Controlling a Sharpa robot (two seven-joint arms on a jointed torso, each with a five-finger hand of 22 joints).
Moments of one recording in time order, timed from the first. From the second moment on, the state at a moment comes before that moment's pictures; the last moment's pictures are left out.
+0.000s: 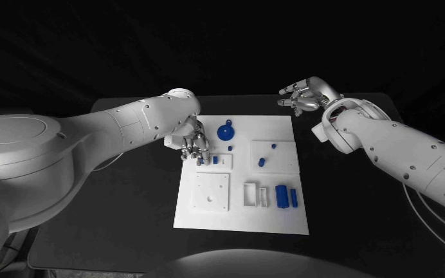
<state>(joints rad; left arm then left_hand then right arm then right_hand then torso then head) 1.26 -0.35 -0.22 0.81 -0.86 0.64 -0.59 1.02 0.15 0.26 -0.17 0.22 1.10 0.04 0.26 0.78 1.47 -0.07 0.66 0.64 1.39 -0.11 1.07 0.87 0.04 1.27 -0.12 0.52 1.31 1.00 -0.63 0.27 1.14 -1.15 -0.32 0.03 1.22 -0.04 0.11 -0.20 0.59 1.00 0.12 0.07 0.07 1.12 0.01 0.85 0.78 1.40 -0.06 0.72 0.93 0.08 1.44 -0.08 0.12 1.31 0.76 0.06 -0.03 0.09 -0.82</state>
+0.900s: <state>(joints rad) 1.26 -0.35 -0.23 0.80 -0.85 0.62 -0.60 1.01 0.14 0.18 -0.11 0.18 1.15 -0.02 0.26 0.76 1.46 -0.07 0.66 0.63 1.38 -0.10 1.06 0.85 0.04 1.27 -0.12 0.51 1.31 1.00 -0.63 0.27 1.14 -1.15 -0.32 0.03 1.22 -0.04 0.11 -0.20 0.59 1.00 0.12 0.07 0.07 1.12 0.01 0.85 0.78 1.40 -0.06 0.72 0.93 0.08 1.44 -0.08 0.12 1.31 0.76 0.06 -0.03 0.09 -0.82</state>
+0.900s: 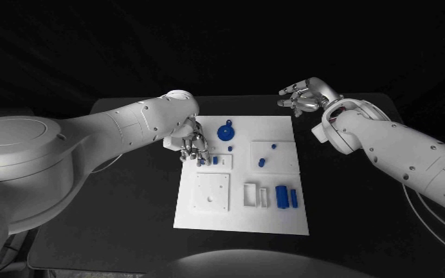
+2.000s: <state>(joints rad) 1.25 -0.36 -0.23 0.80 -0.86 0.61 -0.60 0.97 0.05 0.11 -0.08 0.17 1.15 -0.02 0.27 0.75 1.46 -0.07 0.66 0.63 1.38 -0.10 1.05 0.83 0.04 1.27 -0.12 0.50 1.31 0.99 -0.63 0.27 1.14 -1.15 -0.32 0.03 1.21 -0.04 0.10 -0.20 0.60 1.00 0.12 0.07 0.07 1.12 0.01 0.85 0.78 1.40 -0.06 0.72 0.93 0.08 1.44 -0.08 0.12 1.31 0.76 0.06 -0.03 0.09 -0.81</state>
